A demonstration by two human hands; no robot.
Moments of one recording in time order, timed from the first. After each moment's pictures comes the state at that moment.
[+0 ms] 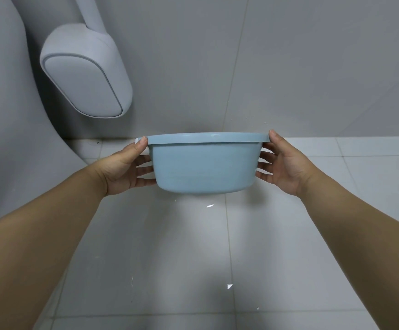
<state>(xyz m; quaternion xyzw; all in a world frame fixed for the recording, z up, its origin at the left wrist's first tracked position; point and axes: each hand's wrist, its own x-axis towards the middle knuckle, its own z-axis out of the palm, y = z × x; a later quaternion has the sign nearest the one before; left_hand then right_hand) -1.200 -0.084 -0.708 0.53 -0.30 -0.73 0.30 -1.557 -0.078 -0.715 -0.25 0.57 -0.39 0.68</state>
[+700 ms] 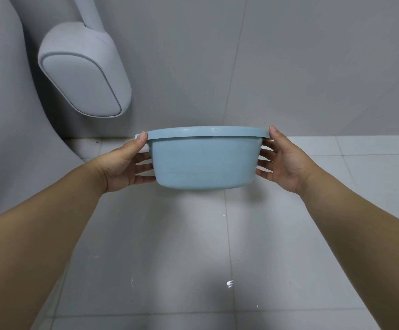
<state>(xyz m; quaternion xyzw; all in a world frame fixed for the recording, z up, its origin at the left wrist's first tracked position) -1.200 -0.089 -0.707 0.53 -0.31 -0.73 0.29 -1.557 -0.082 -0.715 -0.26 0.58 -0.38 0.67</state>
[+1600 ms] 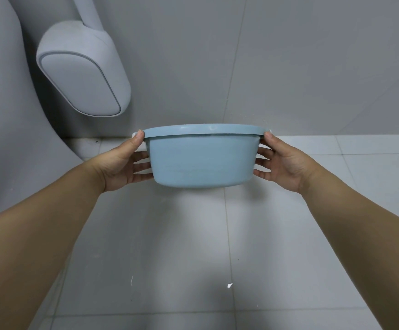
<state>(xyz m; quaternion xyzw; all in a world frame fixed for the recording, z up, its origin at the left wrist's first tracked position) -1.197 -0.090 -0.709 0.52 -0.31 -0.73 0.31 -1.557 -0.078 -0.711 -0.29 0.54 -0.37 0.70</state>
